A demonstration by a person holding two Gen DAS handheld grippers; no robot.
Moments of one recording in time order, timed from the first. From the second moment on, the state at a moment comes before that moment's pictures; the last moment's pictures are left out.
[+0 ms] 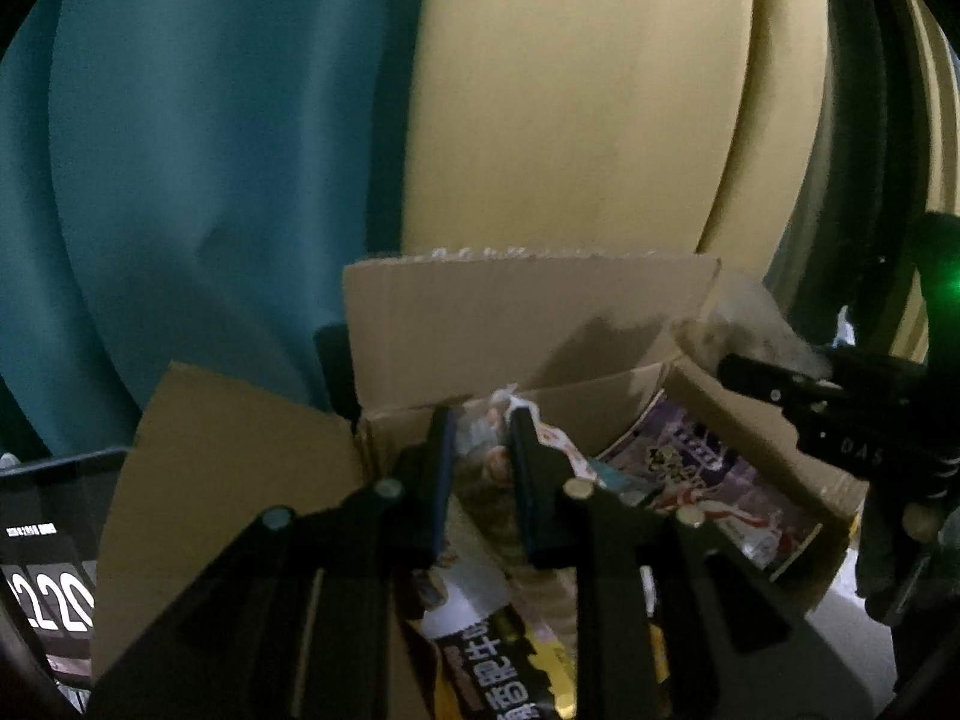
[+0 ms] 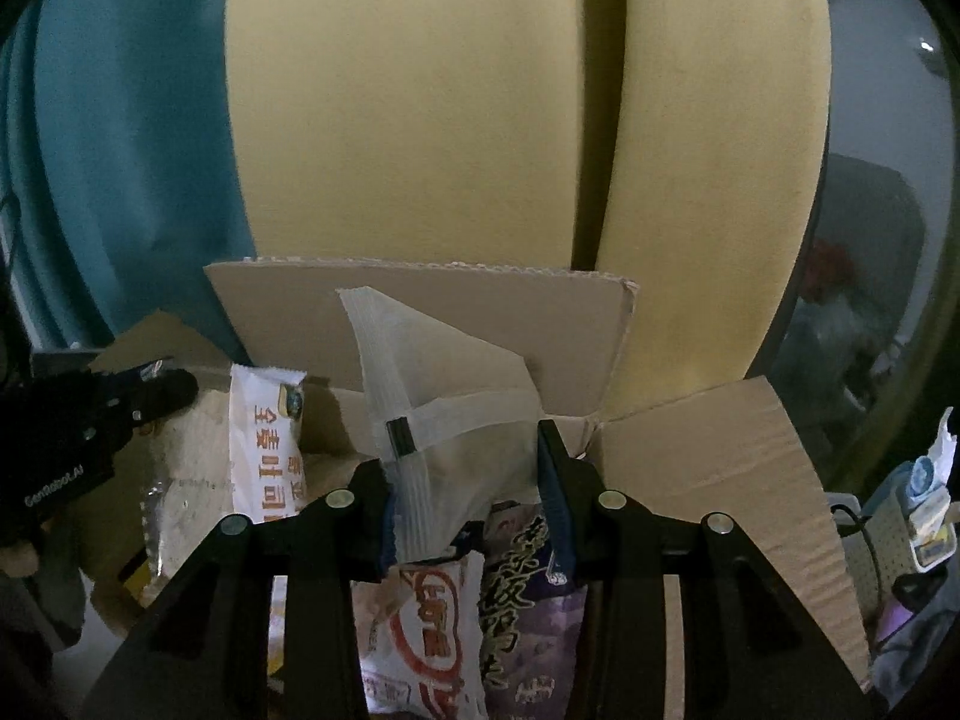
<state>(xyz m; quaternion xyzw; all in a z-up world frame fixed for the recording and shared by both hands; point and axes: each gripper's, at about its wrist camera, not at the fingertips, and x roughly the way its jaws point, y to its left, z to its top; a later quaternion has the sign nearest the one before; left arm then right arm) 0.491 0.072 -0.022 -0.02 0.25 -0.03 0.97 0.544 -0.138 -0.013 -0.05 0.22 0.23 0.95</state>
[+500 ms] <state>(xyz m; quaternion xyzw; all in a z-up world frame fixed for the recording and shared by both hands) 0.446 0.060 -0.001 -0.03 0.23 -0.03 0.97 0.519 -0.138 -0.013 -0.05 0.22 0.23 0.95</state>
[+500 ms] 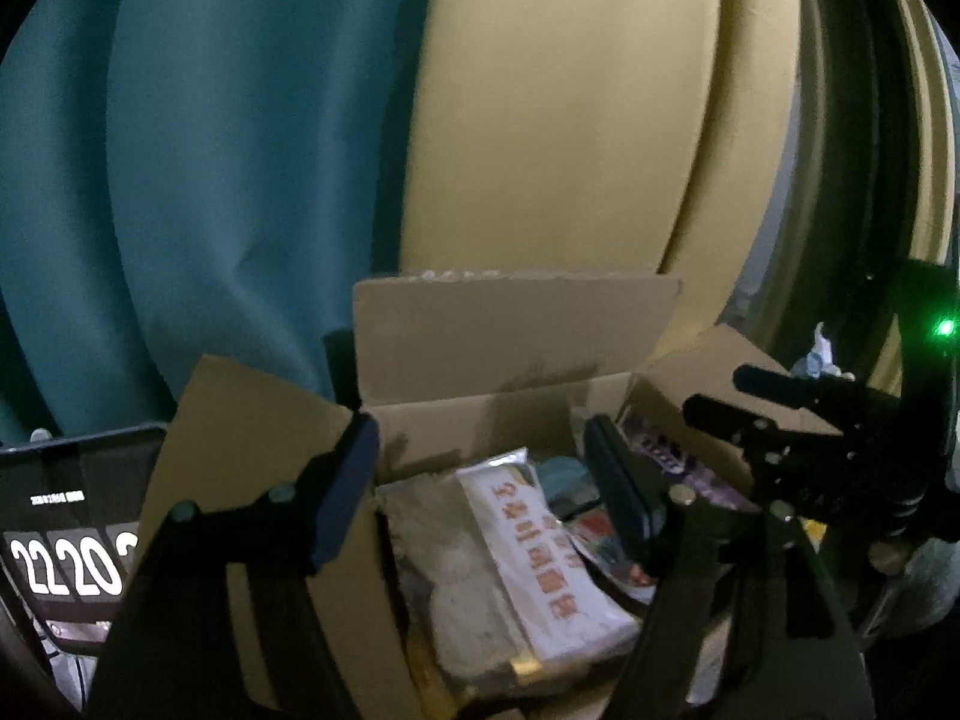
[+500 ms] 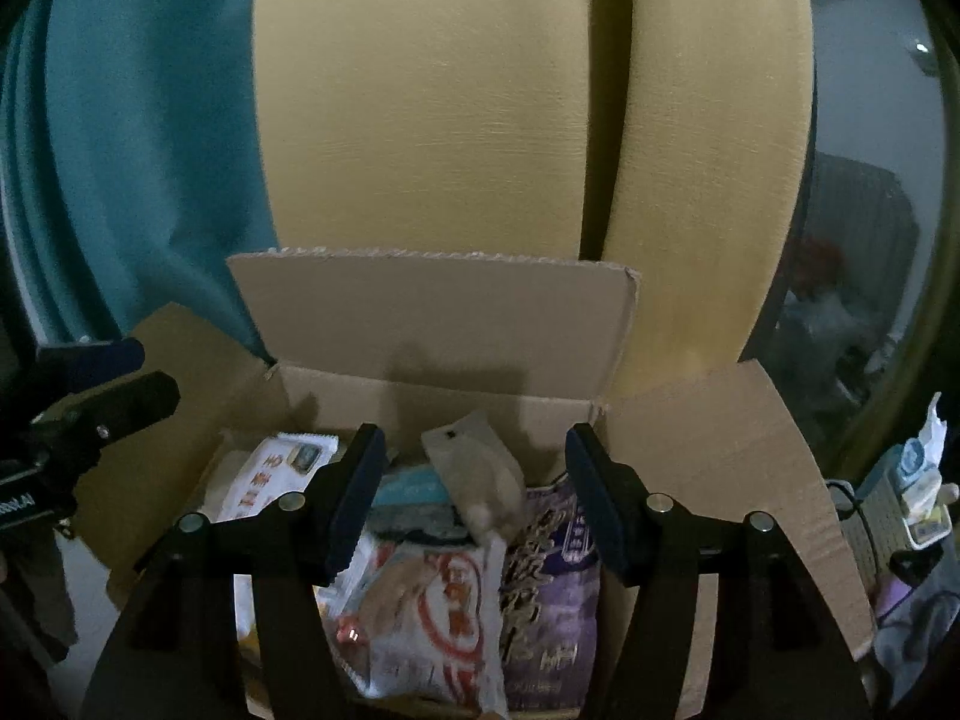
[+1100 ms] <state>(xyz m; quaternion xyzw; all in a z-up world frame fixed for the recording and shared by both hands) 0.363 0.029 0.004 -0.04 0.22 -0.06 0.97 0.436 -0.179 -0.020 -0.04 0.22 0.22 0.95</state>
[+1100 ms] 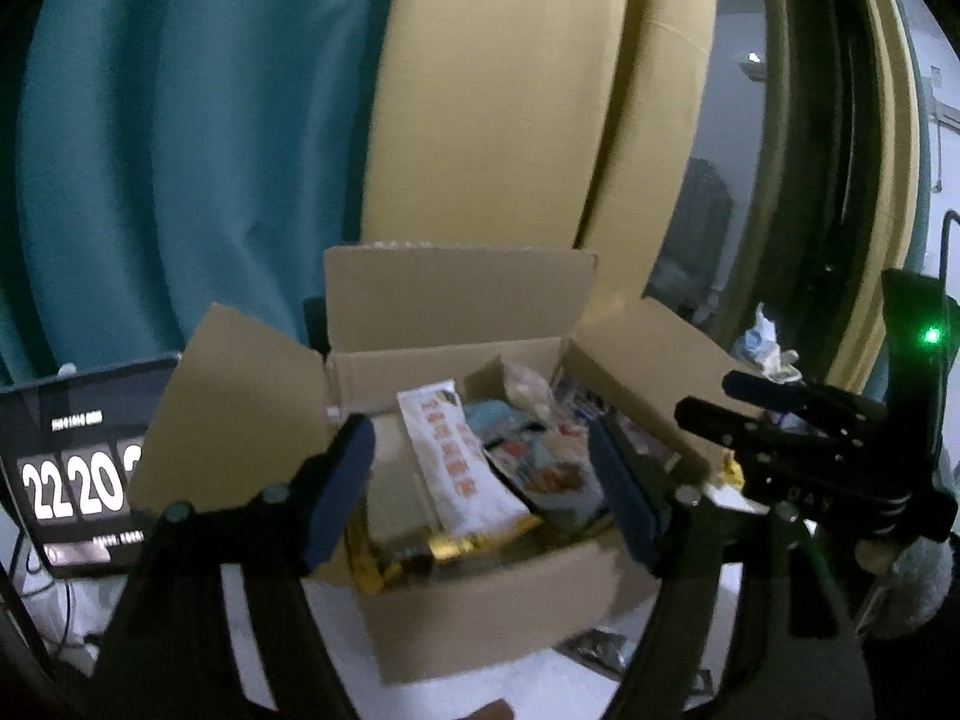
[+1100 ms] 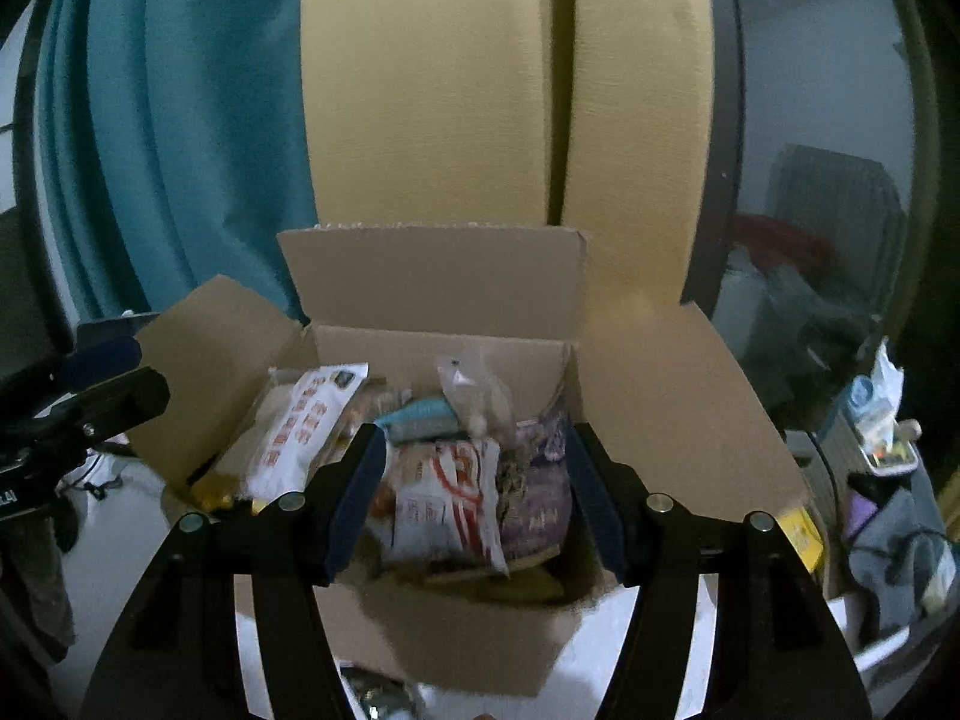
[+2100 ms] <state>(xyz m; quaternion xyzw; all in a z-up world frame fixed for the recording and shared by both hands) 0.274 -0.007 -0.107 -0.04 0.33 -0.04 0.94 0.361 -0.237 -0.150 0.00 0.33 0.25 0.91</state>
